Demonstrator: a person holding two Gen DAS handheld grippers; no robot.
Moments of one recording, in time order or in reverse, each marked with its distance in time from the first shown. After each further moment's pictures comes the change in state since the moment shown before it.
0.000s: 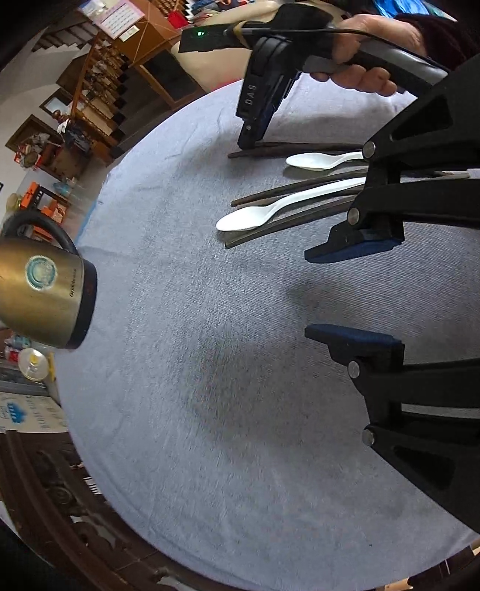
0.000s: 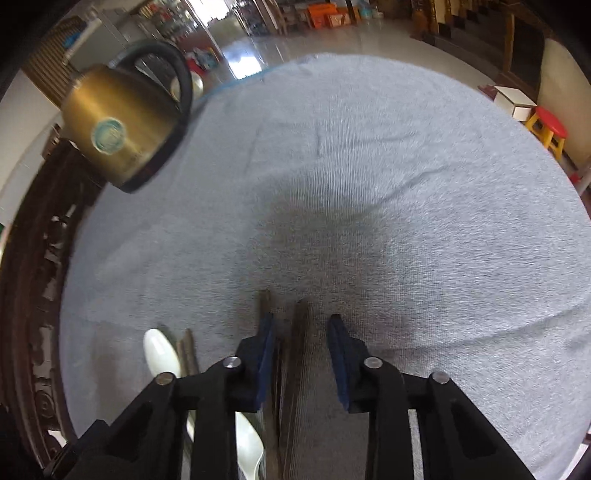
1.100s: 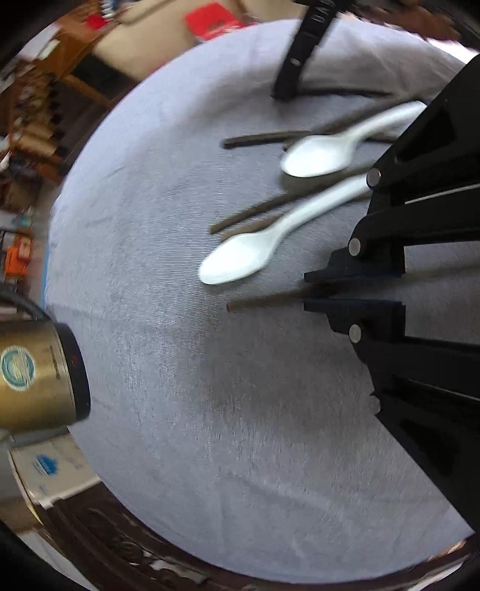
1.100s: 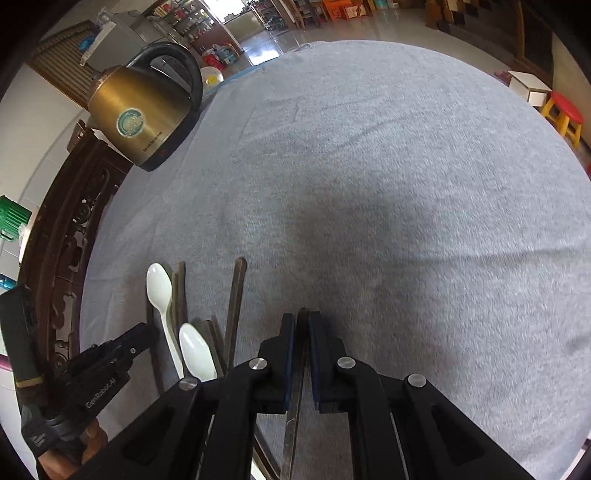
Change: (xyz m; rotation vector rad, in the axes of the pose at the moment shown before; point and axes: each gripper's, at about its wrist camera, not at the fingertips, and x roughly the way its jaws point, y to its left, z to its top) left arm 0.040 -0.065 0.004 0.299 0.071 0.151; right arm -0.031 -0.060 -0.058 0.007 0.043 0.163
